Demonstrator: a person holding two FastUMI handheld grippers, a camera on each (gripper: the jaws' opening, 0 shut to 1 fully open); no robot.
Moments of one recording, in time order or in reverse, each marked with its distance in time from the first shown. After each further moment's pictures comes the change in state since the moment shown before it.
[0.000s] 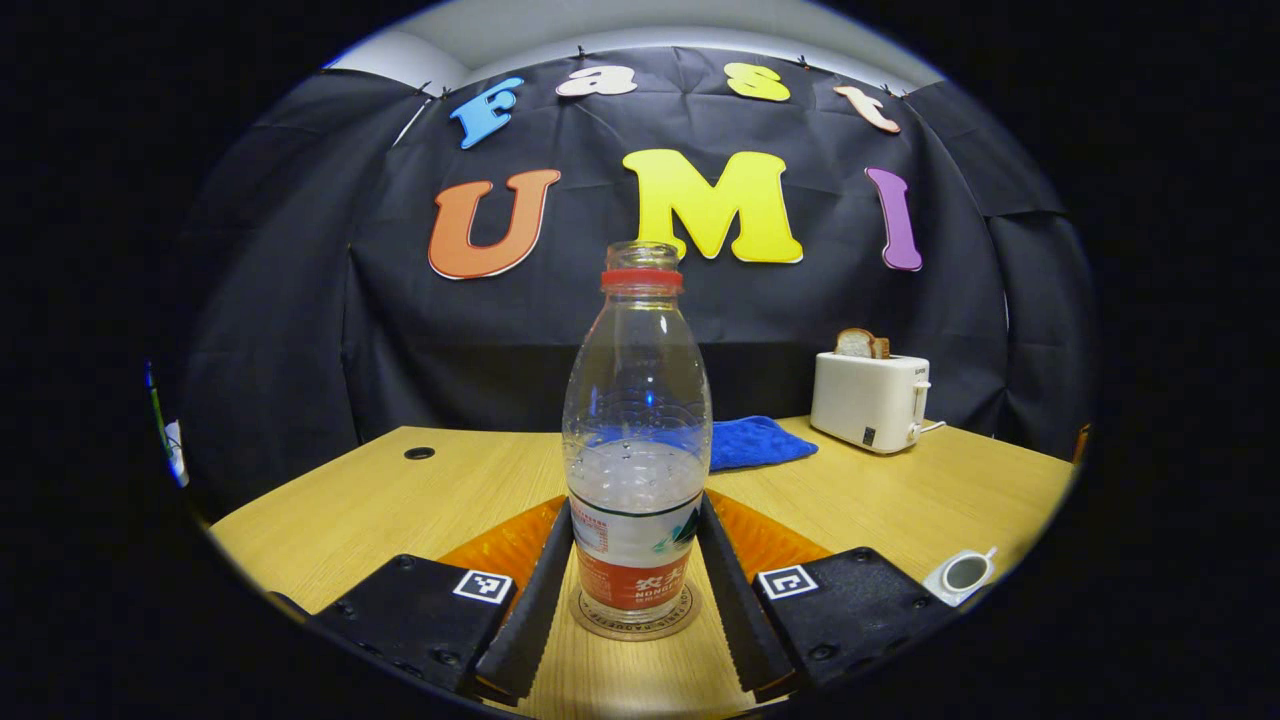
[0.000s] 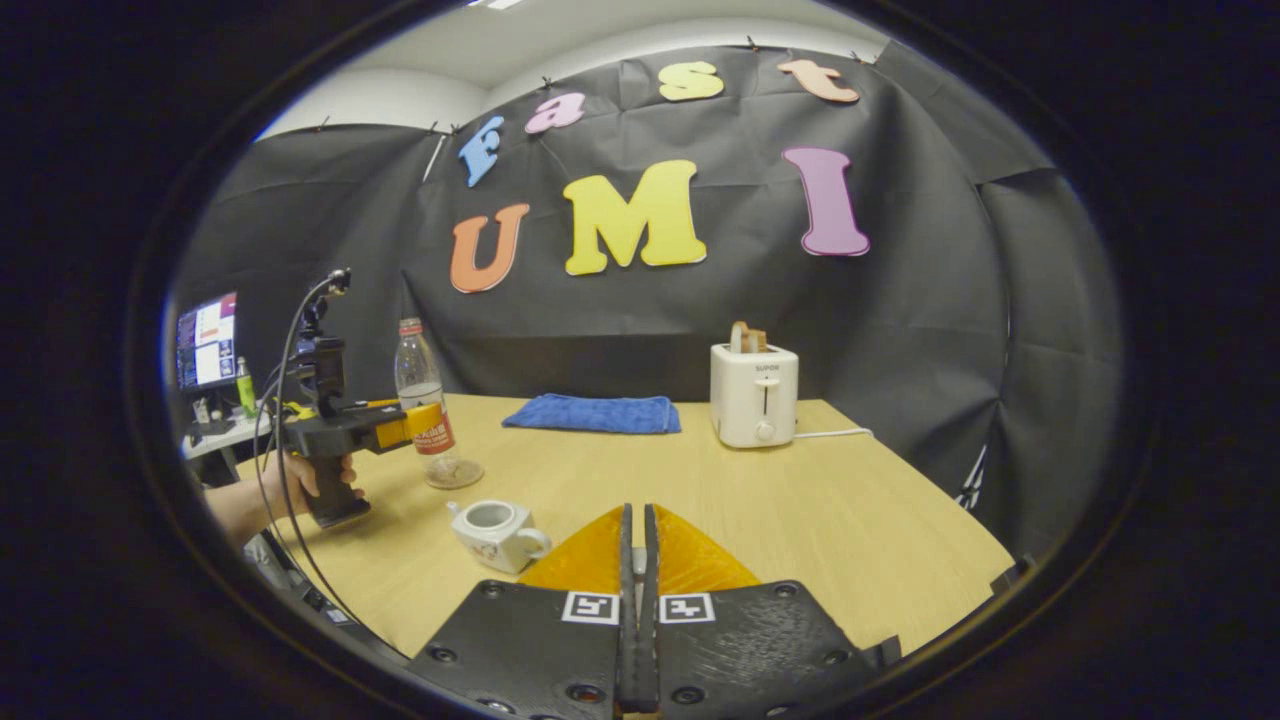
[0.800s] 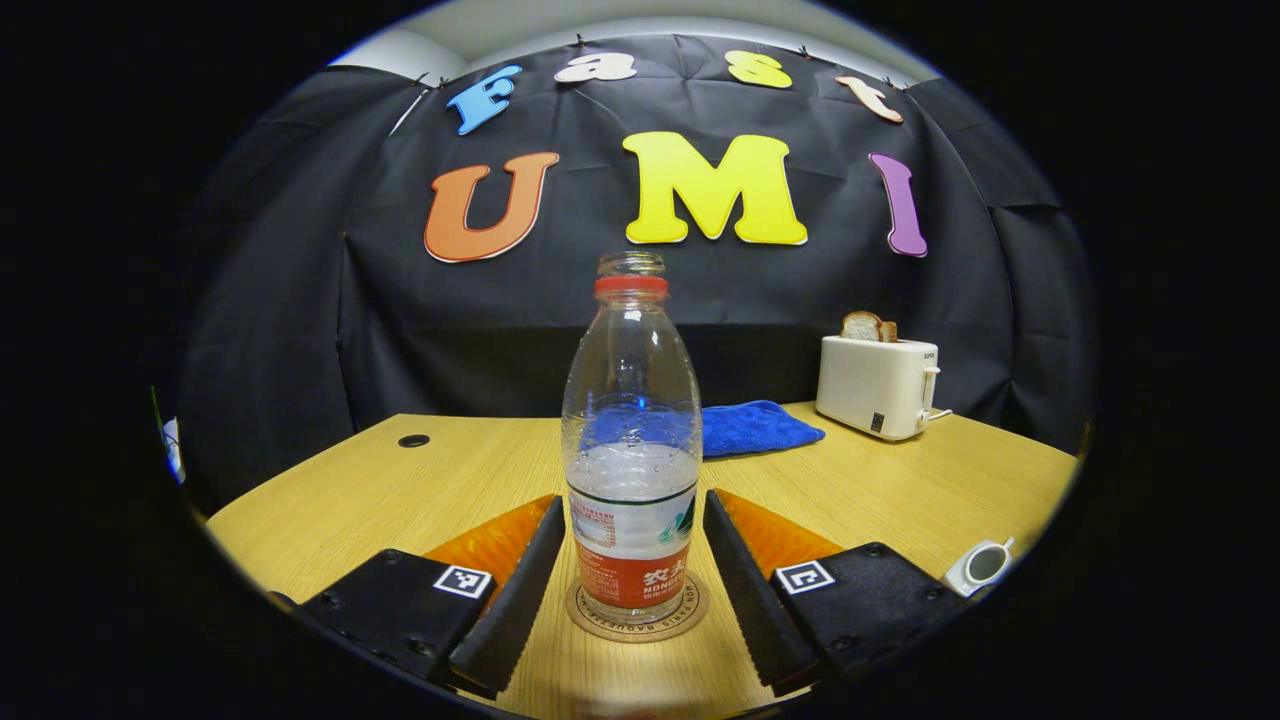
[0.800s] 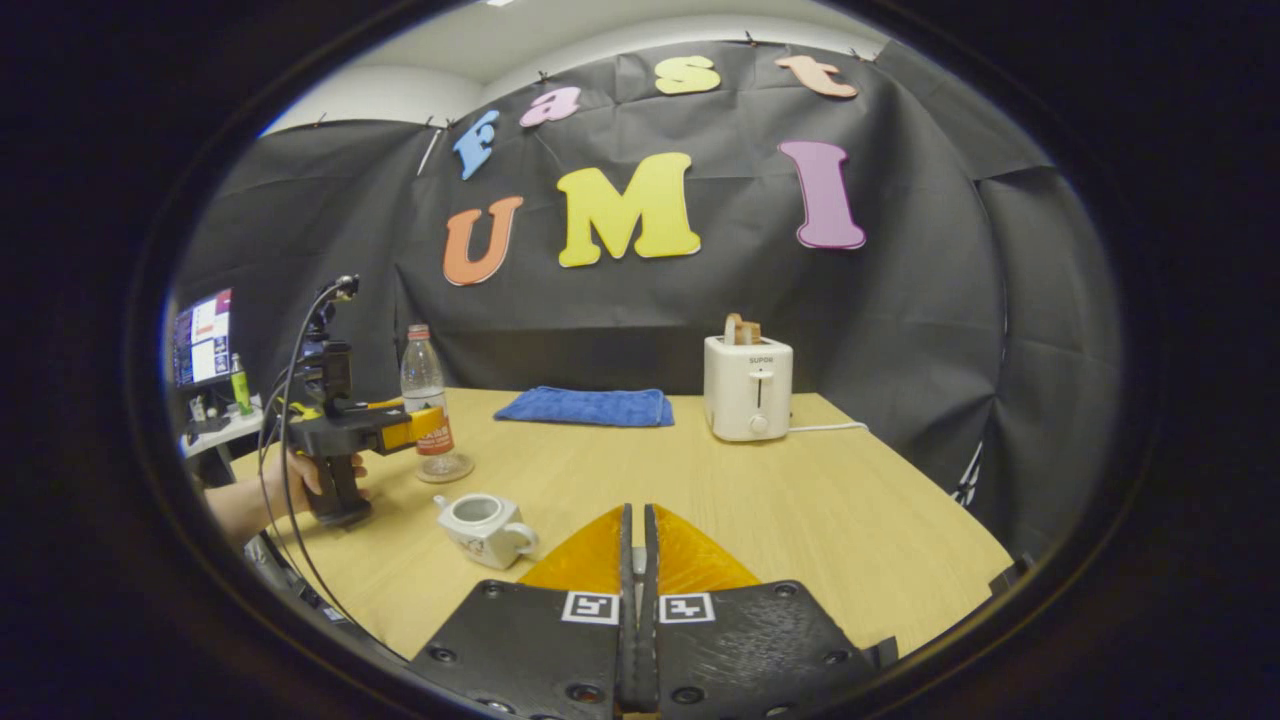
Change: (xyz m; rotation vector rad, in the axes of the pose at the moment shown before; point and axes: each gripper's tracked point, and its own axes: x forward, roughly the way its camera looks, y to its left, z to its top) left arm 0.007 0.003 -0.007 0.007 0.022 0.000; right arm 0.004 0.002 -0.006 0.000 0.019 -0.001
